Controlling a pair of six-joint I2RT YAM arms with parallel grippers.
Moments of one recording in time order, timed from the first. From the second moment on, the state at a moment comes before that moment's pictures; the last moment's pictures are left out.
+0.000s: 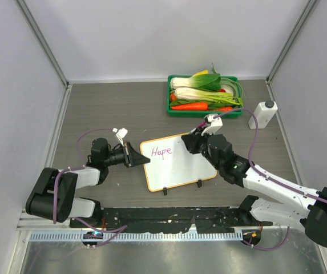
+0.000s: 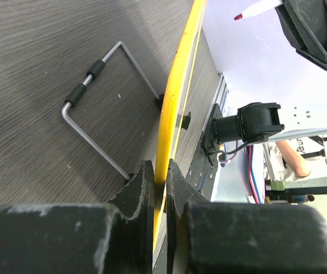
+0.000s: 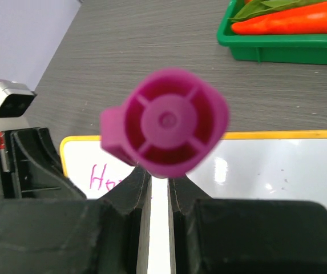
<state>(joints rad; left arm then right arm) -0.24 1.35 0.27 0.76 0.95 -0.76 0.83 1.01 0.61 0.18 0.29 0.55</state>
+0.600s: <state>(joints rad) -0.24 1.35 0.27 0.76 0.95 -0.76 0.82 1.05 0.62 0.15 0.37 0.50</state>
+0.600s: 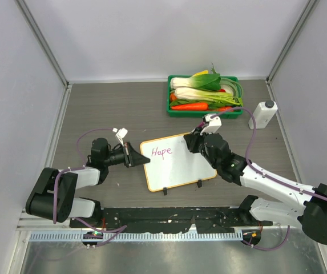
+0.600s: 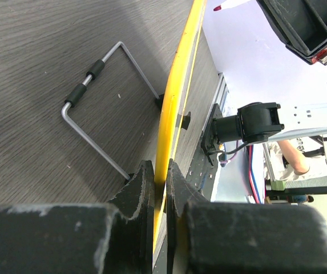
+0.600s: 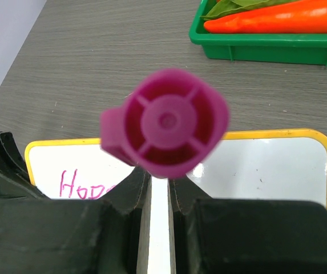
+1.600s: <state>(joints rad) -0.24 1.35 0.27 0.75 0.95 -0.76 0.82 1.12 0.62 0.19 0.35 0.50</state>
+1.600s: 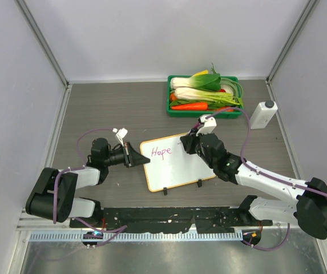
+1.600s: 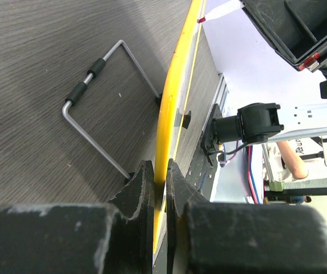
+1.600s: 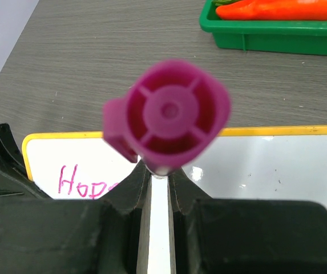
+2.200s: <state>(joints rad) -0.24 1.35 0.27 0.75 0.95 -0.76 0.82 1.06 0.56 0.17 0.28 0.51</state>
